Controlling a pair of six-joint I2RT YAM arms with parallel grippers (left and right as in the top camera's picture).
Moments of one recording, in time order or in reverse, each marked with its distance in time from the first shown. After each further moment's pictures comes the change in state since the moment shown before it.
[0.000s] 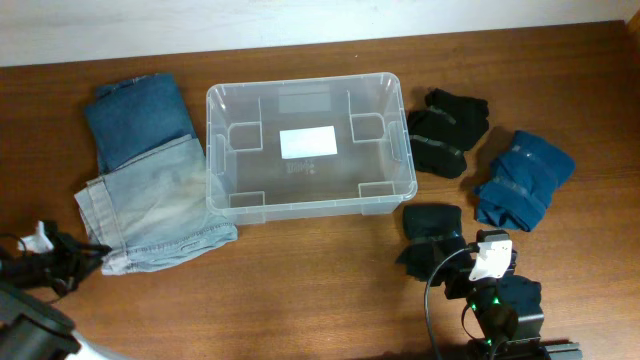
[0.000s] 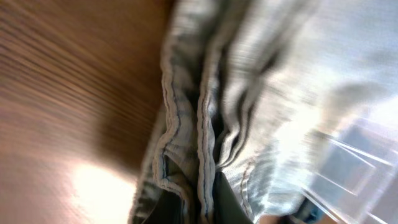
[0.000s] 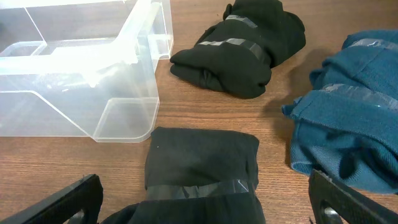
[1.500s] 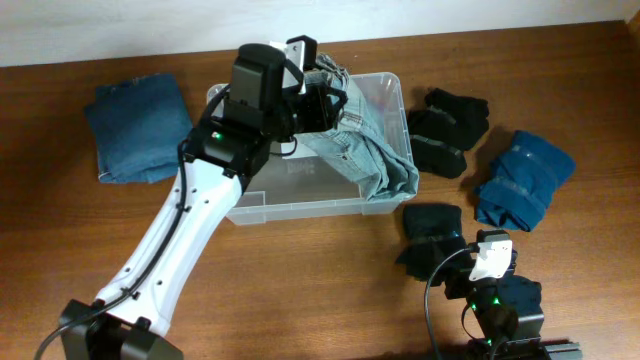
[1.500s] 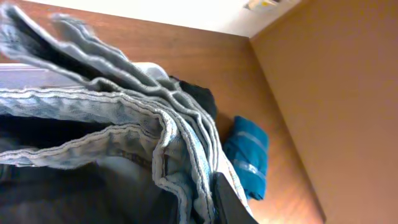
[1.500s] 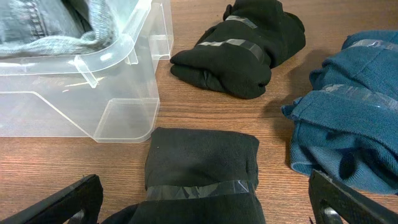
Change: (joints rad) left arm -1.361 -0.286 0.300 0.642 -0.261 -0.698; right arm 0.000 -0.002 0.000 0.000 0.000 0.000
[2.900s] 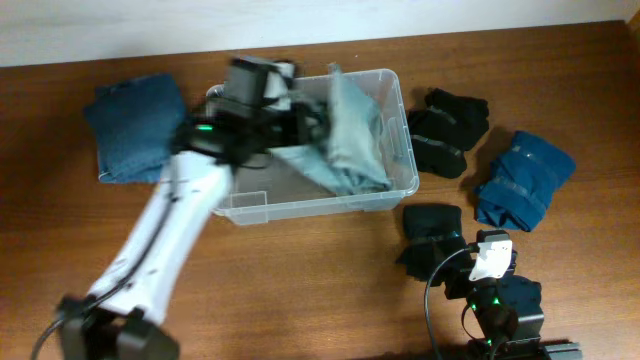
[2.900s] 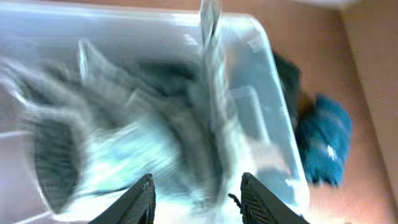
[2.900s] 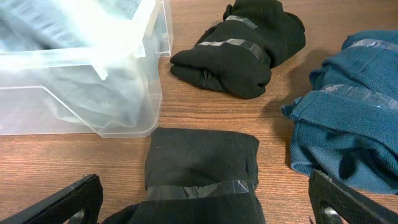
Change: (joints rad) left arm 0.121 -0.005 0.001 -0.271 -0.095 0.156; right arm 0.000 0.000 0.000 0.000 0.000 0.000
